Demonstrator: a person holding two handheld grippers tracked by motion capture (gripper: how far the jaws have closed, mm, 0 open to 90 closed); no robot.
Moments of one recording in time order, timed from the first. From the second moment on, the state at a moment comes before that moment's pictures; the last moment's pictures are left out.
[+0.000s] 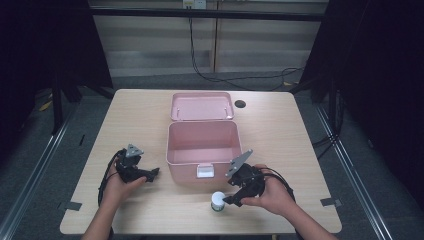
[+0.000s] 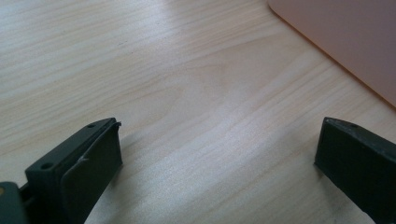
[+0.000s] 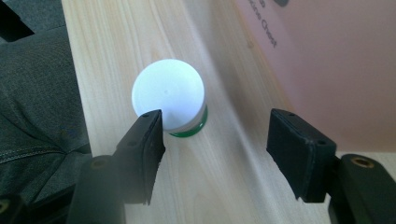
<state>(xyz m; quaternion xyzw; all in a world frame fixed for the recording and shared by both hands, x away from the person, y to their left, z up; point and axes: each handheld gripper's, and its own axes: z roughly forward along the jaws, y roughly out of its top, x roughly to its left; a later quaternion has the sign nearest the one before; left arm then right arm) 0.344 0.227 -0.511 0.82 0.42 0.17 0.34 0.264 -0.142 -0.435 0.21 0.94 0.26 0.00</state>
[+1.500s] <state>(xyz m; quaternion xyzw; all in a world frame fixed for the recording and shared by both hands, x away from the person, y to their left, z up) 0.344 0.227 -0.511 0.83 0.42 0.17 0.34 0.260 -0.101 -0.442 0.15 0.97 0.21 -0.03</state>
